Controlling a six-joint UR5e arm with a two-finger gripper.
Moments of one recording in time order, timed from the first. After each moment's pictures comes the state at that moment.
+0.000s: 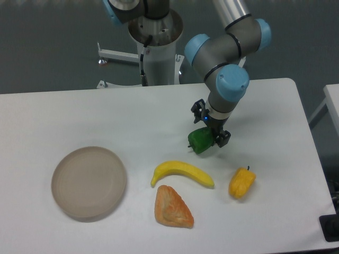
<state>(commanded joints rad) 2.36 -1.96 -1.66 -1.17 1.50 1.51</state>
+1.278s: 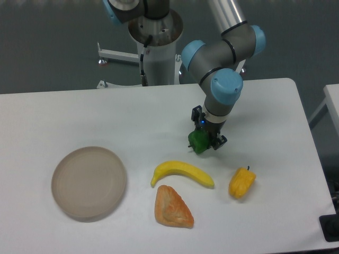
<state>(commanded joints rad) 2.36 -1.97 -1.68 -1.10 1.50 1.52</state>
